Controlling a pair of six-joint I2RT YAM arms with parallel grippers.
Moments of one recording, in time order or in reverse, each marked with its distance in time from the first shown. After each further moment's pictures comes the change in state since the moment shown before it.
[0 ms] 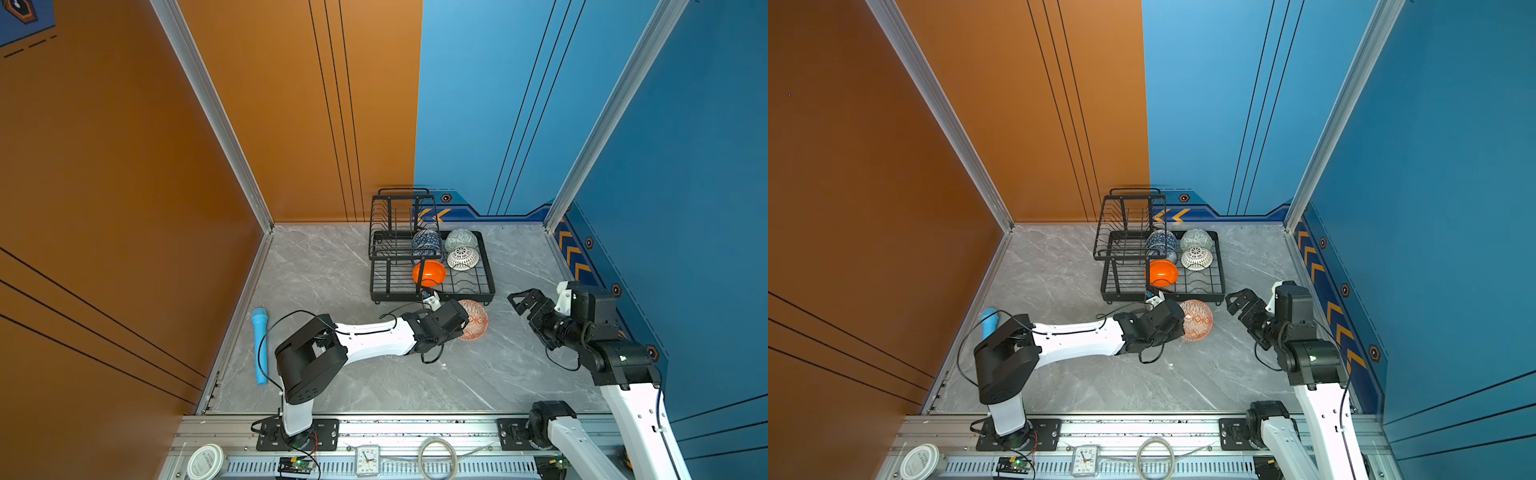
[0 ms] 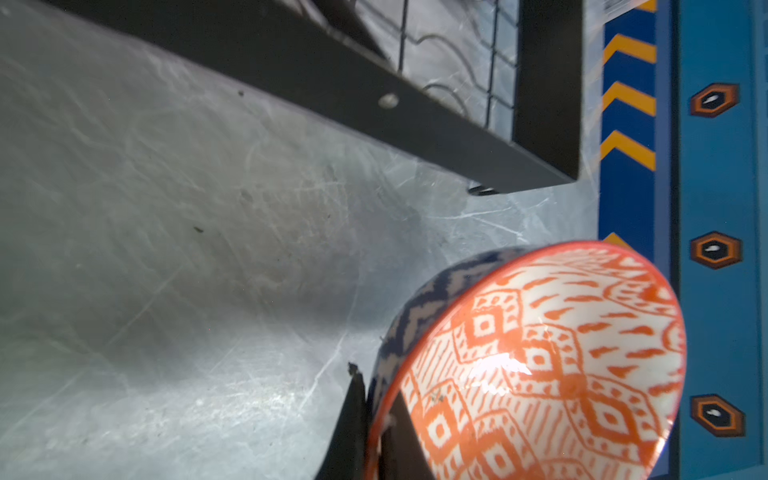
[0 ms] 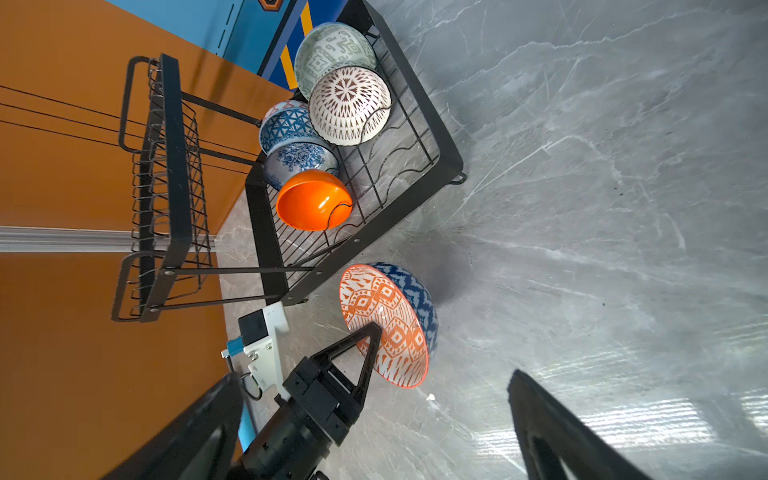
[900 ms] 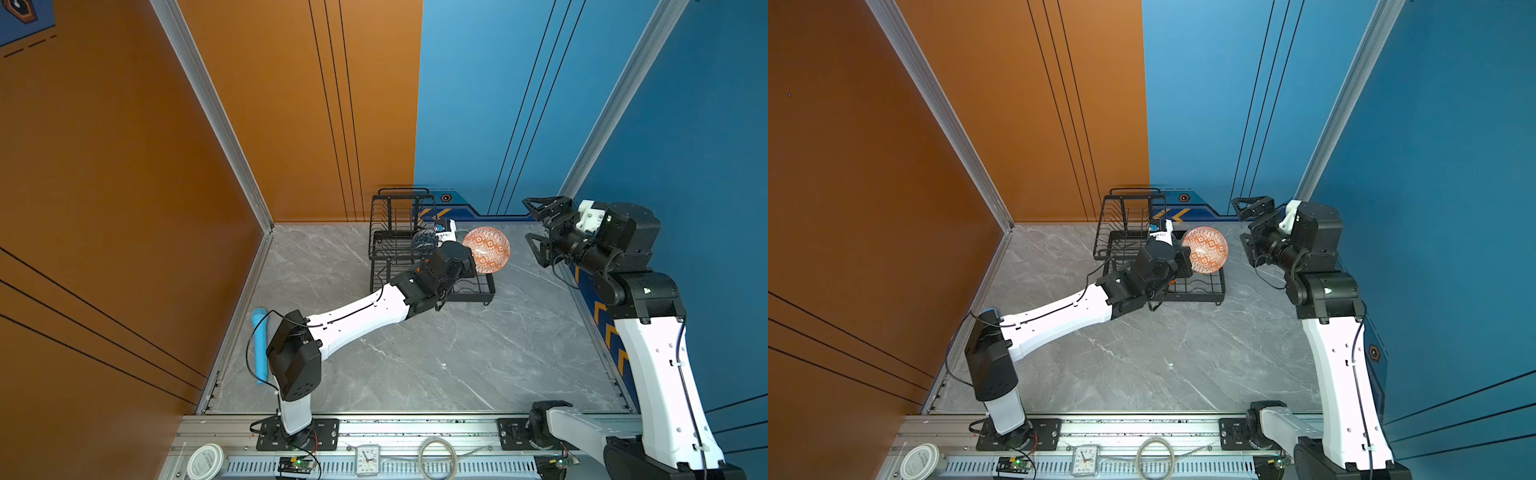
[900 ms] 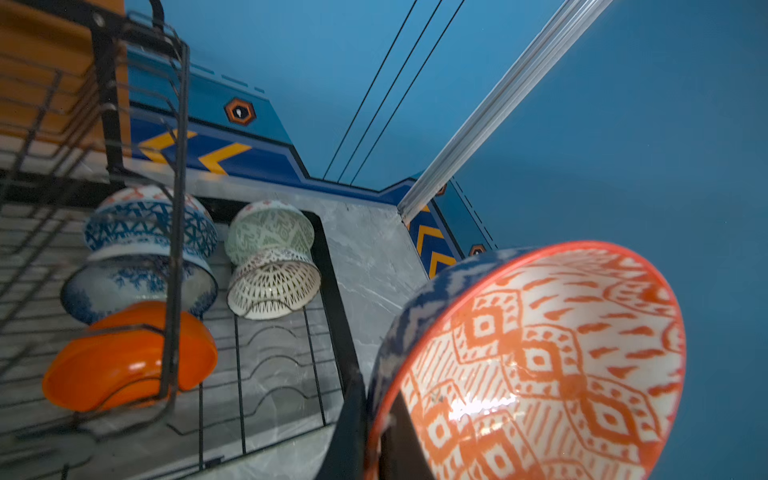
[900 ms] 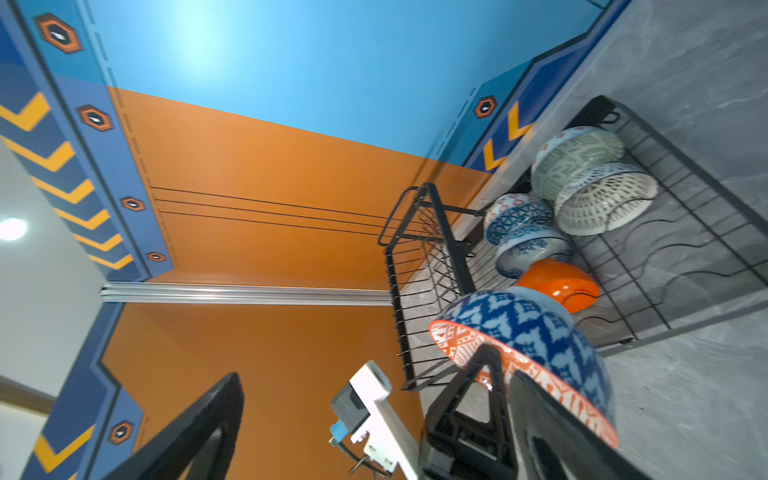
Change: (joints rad) left arm 0.111 -0.003 0.382 0.158 -0.148 0.580; right arm 0.007 0.403 0.624 0.257 -0.108 0.355
